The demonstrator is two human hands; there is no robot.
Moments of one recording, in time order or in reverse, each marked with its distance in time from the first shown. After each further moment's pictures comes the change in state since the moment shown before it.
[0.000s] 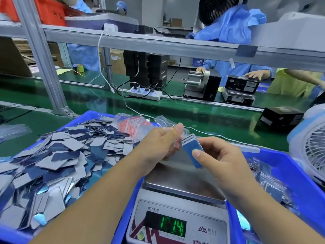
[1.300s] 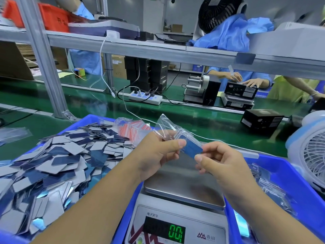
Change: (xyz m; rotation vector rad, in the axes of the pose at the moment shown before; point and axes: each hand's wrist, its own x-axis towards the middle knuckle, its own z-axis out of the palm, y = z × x) left_hand -0.004 0.004 -0.002 -0.343 -0.071 -0.003; right_hand 0.003 0.000 -0.006 0.167 0.084 0.119
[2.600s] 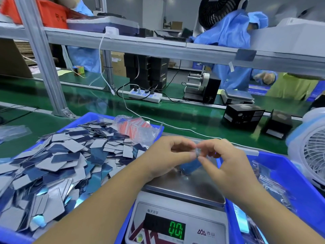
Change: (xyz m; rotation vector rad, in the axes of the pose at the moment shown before) left_hand 0.002 -0.019 0.006 0.420 -0.070 0.052; right_hand -0.002 -0.005 -0.007 -0.795 -0.001 -0.471
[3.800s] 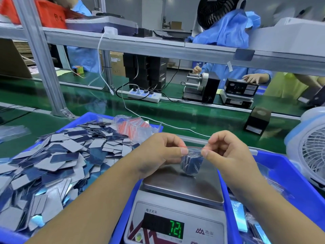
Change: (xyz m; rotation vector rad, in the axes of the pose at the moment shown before) left_hand -0.001 0.005 -0.012 -0.187 -0.022 -0.150; right_hand 0.006 0.003 -0.002 0.607 0.036 0.347
